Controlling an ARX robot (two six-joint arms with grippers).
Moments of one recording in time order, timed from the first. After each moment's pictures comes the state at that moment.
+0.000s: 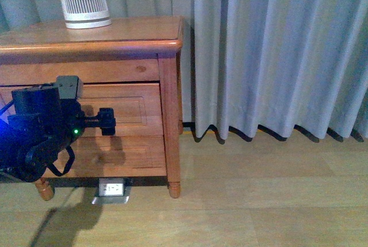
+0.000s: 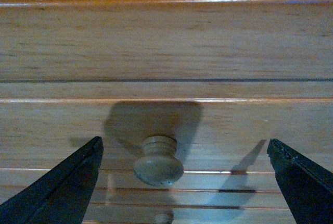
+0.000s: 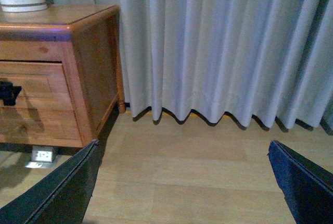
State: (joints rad) left arm -0.03 2.60 1.58 0.82 0.00 0.04; right arm 0.00 0.00 0.01 0.00 0.00 0.00
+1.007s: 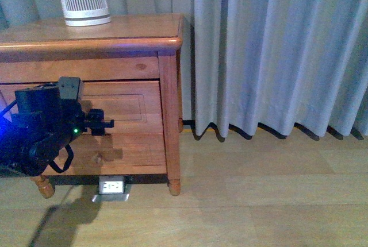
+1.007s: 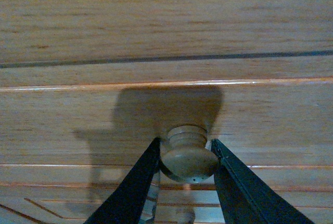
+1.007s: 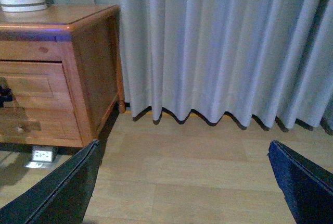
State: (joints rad) left arm -0.01 2.64 1.63 0.79 0.00 0.09; right arm 0.00 0.00 0.01 0.00 0.00 0.00
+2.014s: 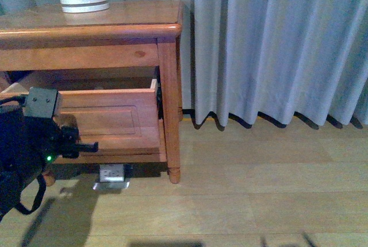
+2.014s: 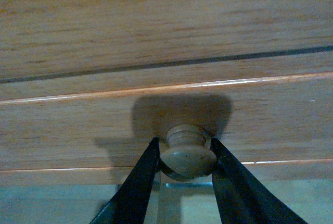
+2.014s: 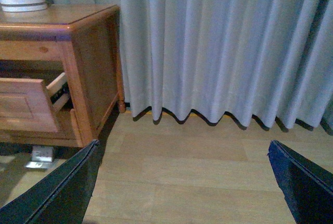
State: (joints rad) left arm -0.04 2.41 1.03 1.14 -0.04 0.16; right arm 0.00 0.00 0.01 0.00 0.00 0.00
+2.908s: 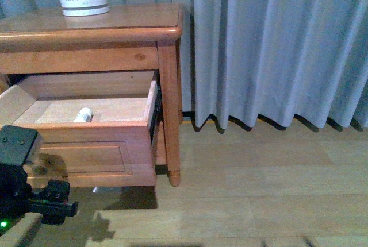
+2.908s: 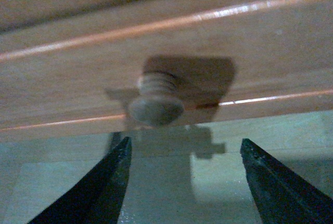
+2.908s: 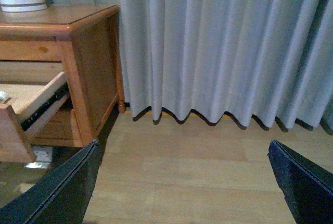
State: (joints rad) left arm -0.07 2.13 0.60 1.07 -0.11 0.20; right arm 0.00 0.00 0.01 0.00 0.00 0.00
